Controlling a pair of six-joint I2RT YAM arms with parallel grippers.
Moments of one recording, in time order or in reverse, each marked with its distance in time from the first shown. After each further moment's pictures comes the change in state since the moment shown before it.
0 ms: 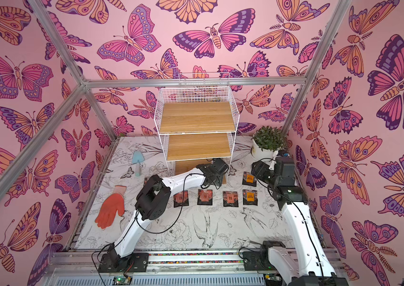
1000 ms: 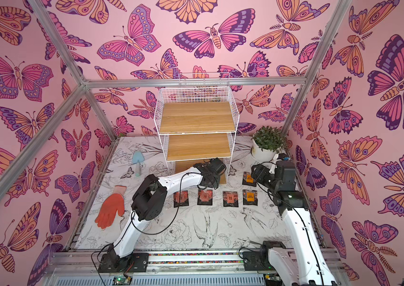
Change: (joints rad) left arm 0.016 -0.085 -0.085 -0.077 0.111 -0.035; right arm -0.002 -0.062 -0.055 -0.006 -0.026 0.021
